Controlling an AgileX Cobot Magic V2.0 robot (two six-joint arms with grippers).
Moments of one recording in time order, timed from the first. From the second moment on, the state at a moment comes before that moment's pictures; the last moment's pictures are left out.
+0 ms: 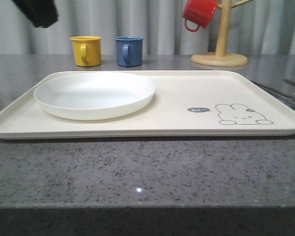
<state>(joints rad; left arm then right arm) -0.45 1.49 -1.43 0.01 1.04 0.23 -0.03 0.45 -0.65 -0.07 0.49 0.12</state>
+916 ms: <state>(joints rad) -0.18 0.46 -0.45 -0.10 0.37 0.23 -0.03 0.45 -0.65 -0.07 0.49 0.12</state>
